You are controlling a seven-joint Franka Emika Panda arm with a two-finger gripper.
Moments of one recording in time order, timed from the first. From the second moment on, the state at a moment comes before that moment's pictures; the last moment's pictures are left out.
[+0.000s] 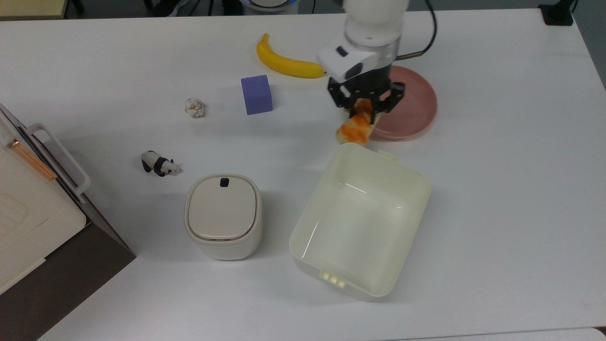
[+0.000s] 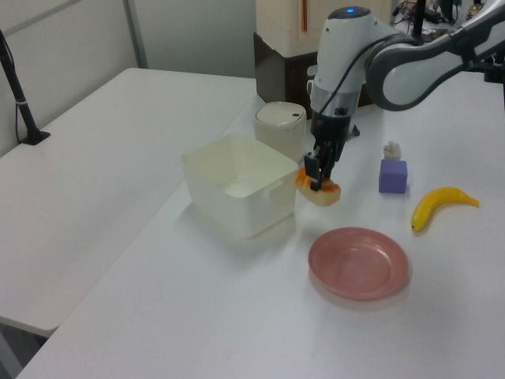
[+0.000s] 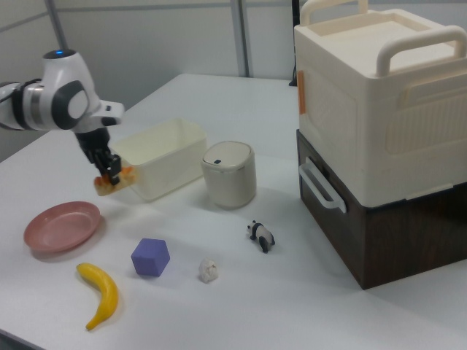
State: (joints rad) arm 0.23 0.22 0.09 -1.84 0.00 2.19 0.51
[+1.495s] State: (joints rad) arm 0.00 0.18 0.09 -1.84 0.00 2.04 0.24
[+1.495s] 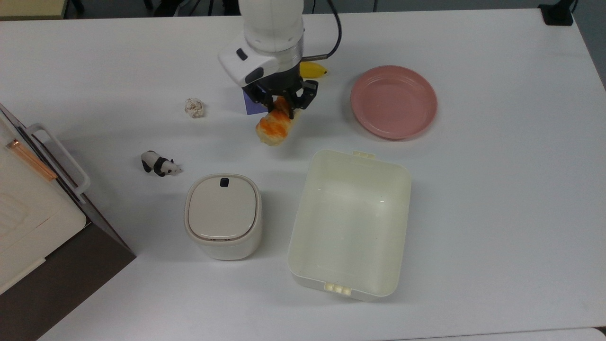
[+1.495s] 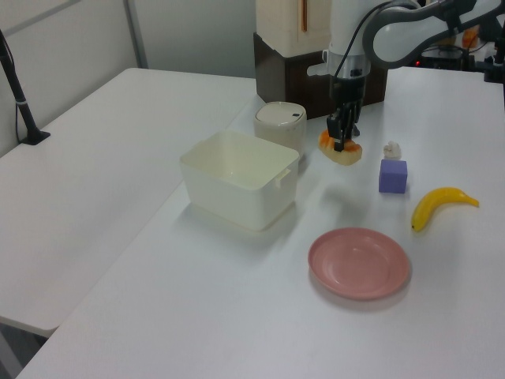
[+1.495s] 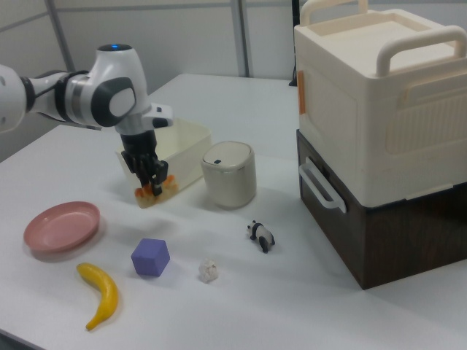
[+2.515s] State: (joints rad) arm -0.05 0.22 0.09 -1.81 0.00 2.04 0.22
